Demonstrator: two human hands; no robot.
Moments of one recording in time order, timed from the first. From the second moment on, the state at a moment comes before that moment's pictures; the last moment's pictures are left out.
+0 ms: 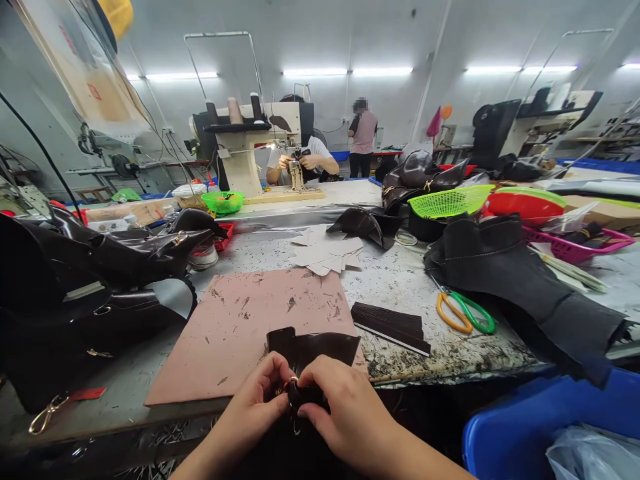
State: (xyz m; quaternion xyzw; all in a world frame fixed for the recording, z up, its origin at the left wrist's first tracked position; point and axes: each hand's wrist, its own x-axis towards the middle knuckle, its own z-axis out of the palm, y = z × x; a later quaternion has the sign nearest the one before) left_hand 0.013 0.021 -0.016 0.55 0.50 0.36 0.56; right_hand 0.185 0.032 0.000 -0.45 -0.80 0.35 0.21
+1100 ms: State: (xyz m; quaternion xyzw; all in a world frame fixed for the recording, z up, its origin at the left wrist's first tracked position) left_hand 0.019 -0.005 0.005 0.71 0.57 0.23 0.34; right_hand 0.187 0.049 0.006 -0.47 -0.69 0.52 0.19
